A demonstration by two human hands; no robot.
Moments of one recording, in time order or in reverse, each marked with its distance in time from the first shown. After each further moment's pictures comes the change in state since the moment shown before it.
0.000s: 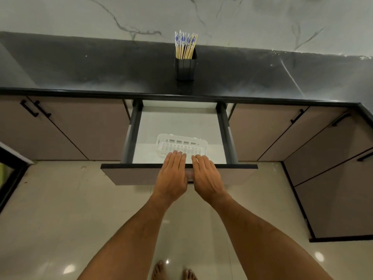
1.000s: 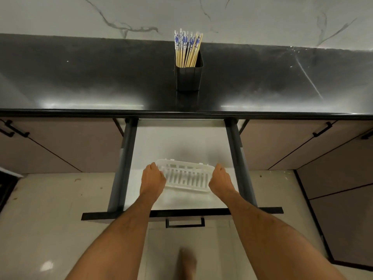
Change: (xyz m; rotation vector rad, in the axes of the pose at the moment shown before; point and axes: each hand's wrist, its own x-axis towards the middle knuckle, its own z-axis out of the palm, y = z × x) left_hand 0.145 -0.125 0.086 -0.393 -0.262 -0.688; right_hand 0.156 0.093 0.083 0.421 -0.468 0.662
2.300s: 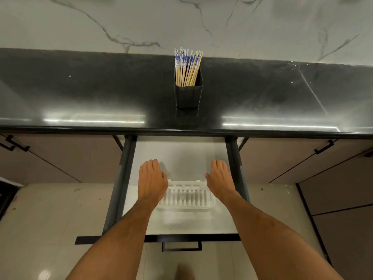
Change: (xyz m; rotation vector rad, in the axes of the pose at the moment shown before) left_hand 0.034 0.040 -0.028 0.258 0.217 0.212; right_hand 0.048 -0.019 -0.048 -0.238 0.196 -0.268
